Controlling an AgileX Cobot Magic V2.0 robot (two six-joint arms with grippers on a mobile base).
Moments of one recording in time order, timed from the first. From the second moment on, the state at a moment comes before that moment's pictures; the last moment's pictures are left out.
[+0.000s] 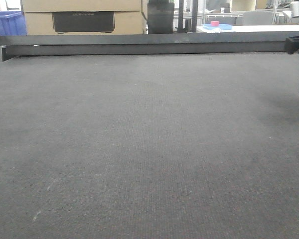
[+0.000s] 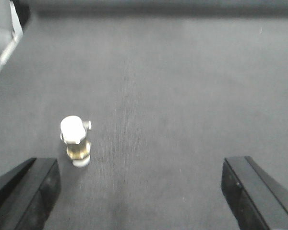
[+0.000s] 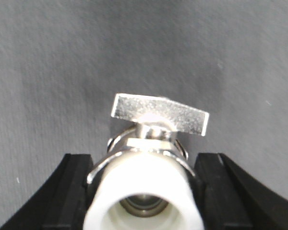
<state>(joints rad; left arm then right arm) 0.03 0.61 -0.87 -0.06 0.80 0.05 0.09 1.68 -1.32 0.00 1.06 0.07</state>
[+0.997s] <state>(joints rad) 0.25 1.75 -1.61 -0.03 1.18 0.30 0.09 1.32 -1.32 0.00 1.08 0.07</state>
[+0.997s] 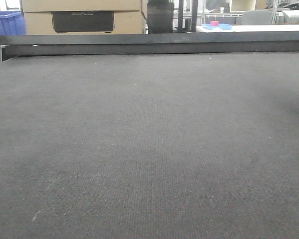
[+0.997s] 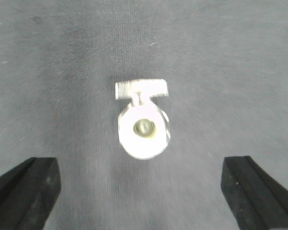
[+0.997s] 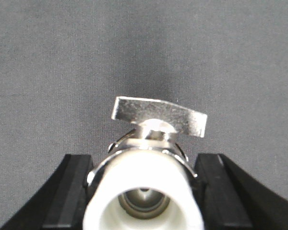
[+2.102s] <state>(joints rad) 0.25 1.96 -1.63 -0.06 1.14 0.32 0.09 1.32 -1.32 0.00 1.08 0.07</state>
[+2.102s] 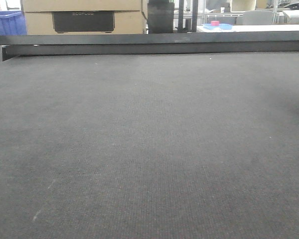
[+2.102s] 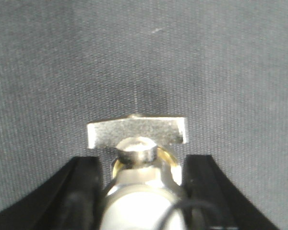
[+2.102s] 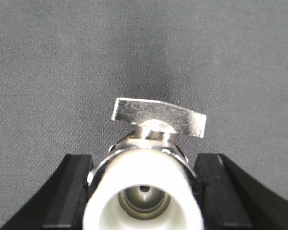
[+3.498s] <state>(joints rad) 0.15 1.21 -1.69 -0.12 1.24 0.18 0.18 1.28 -1.73 0.00 1.20 0.07</state>
